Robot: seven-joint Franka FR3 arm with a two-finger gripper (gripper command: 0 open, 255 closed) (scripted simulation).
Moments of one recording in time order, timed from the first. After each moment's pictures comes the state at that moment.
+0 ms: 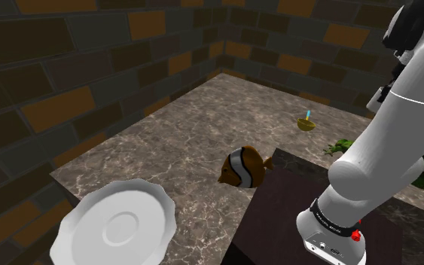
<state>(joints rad) -0.47 0.13 -1.12 -1.89 0.17 2.02 -1.39</state>
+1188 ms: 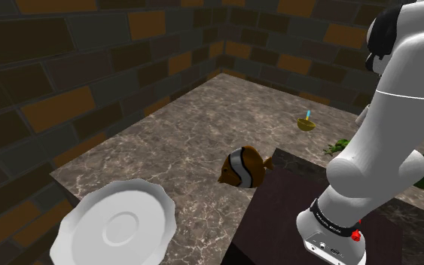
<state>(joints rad) -0.55 0.28 -1.04 -2.03 0.34 2.22 -1.51</state>
